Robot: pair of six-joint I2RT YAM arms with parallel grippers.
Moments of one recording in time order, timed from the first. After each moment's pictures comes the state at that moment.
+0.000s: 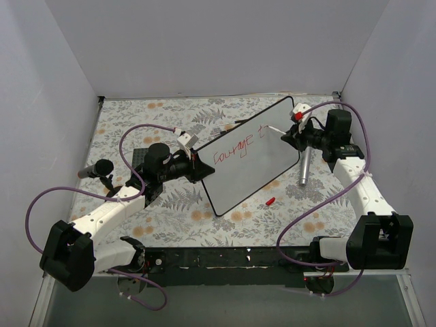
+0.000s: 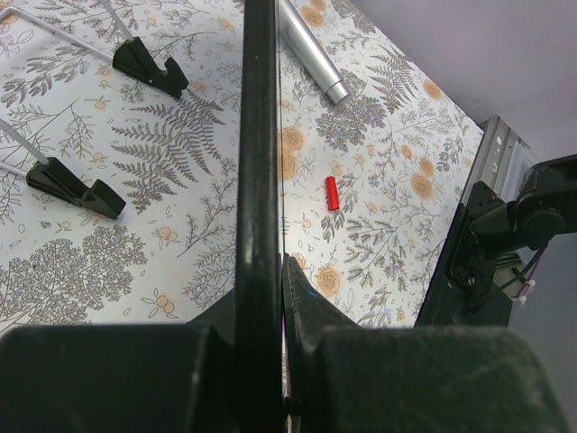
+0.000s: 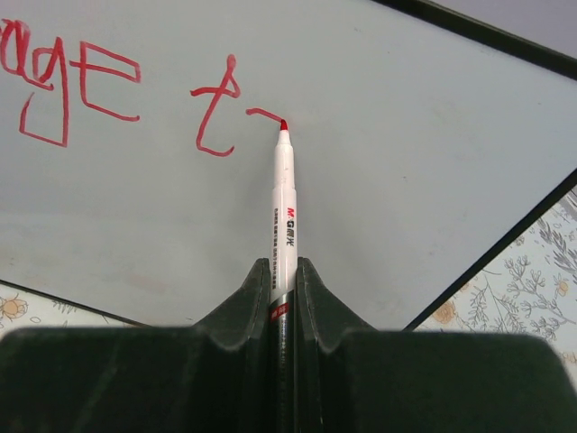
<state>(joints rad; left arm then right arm) -0.53 1.14 0.67 0.21 0.56 -0.30 0.05 1.27 0.99 -0.21 -0.77 -0.55</state>
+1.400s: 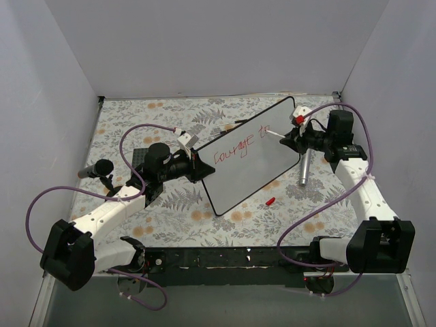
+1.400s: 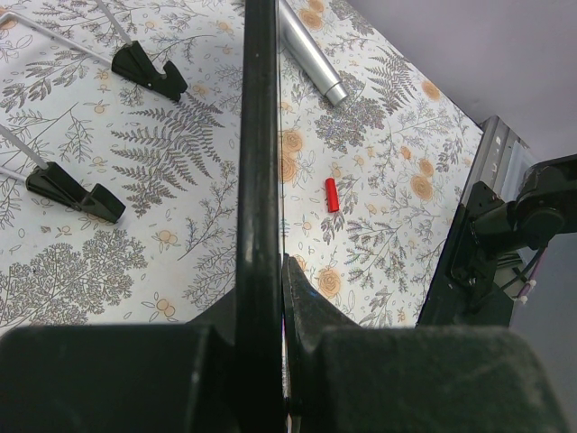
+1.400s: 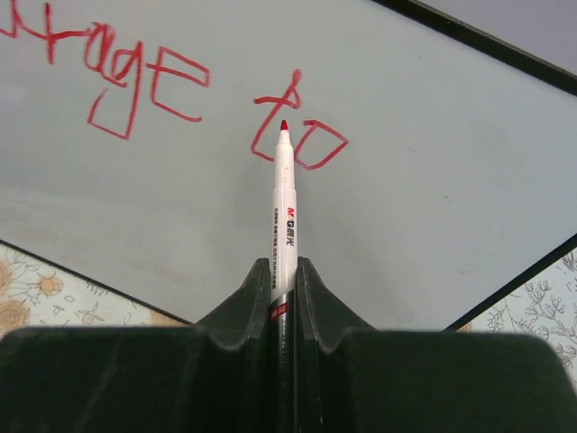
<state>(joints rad) -0.53 1.15 0.67 0.23 0.57 -0.30 0.04 1.26 1.01 -0.28 -0.84 -0.60</state>
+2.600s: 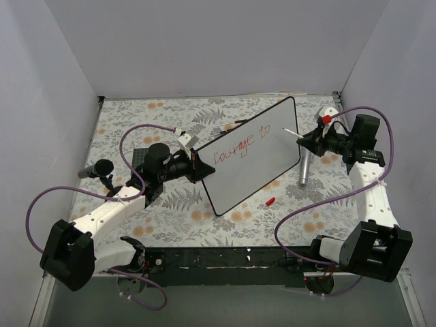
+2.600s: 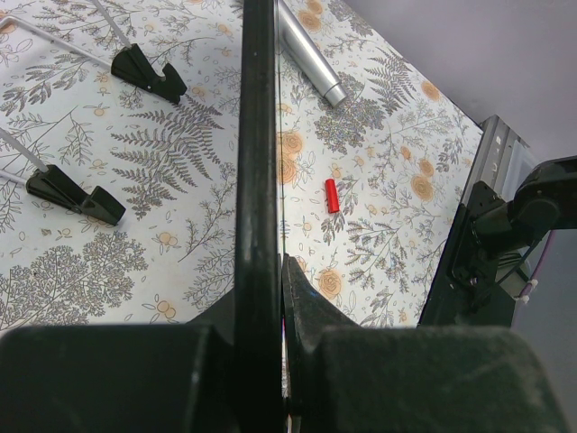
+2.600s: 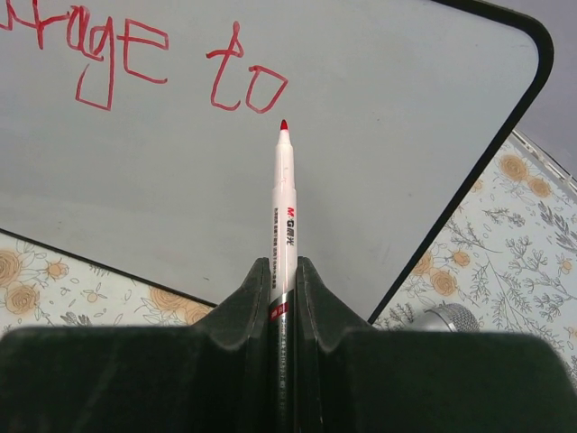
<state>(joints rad) -0.53 1.15 0.66 0.24 0.57 -0.29 -0.19 1.19 1.00 -0.37 -1.04 -0.63</state>
